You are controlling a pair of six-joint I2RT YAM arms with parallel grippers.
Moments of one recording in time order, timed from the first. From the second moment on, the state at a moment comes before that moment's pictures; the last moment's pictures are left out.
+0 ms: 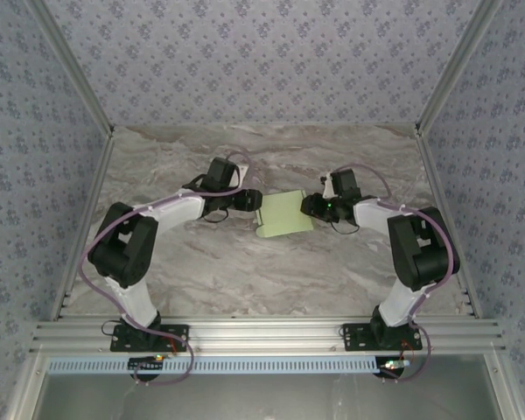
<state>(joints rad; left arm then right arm) -0.53 1.79 1.13 -0.16 0.24 -0.33 0.28 1.71 0.88 -0.08 -0.39 0.50</state>
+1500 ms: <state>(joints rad) -0.57 1.90 1.16 -0.14 0.30 -0.51 0.37 1.72 0.96 -0.17 -0.19 0.39</state>
